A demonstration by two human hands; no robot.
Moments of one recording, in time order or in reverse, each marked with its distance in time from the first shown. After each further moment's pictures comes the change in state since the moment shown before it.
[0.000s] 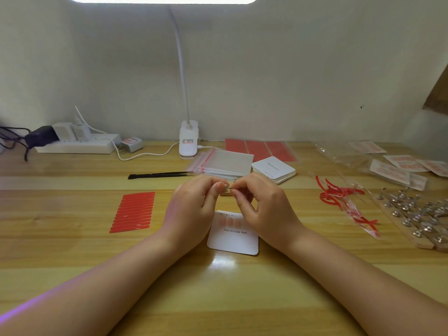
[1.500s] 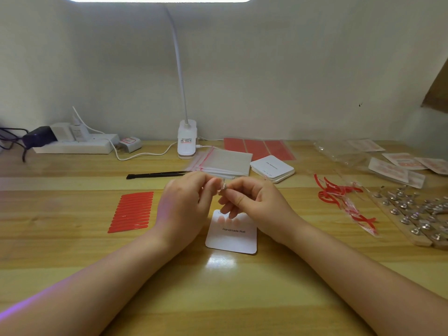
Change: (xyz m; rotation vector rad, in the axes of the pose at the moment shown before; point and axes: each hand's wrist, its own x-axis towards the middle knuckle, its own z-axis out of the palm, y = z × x) left_hand 0.003 -0.002 -0.007 0.105 0.100 0.139; right_hand 0.004 -0.003 -0.002 0.740 -0.217 0.458
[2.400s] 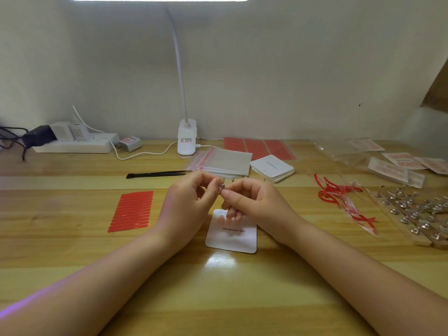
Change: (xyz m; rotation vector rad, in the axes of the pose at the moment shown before) left_hand -0.001 0.005 0.001 -0.240 -0.061 -0.241; right_hand -0.002 -0.006 0.001 0.032 -0.007 0.112
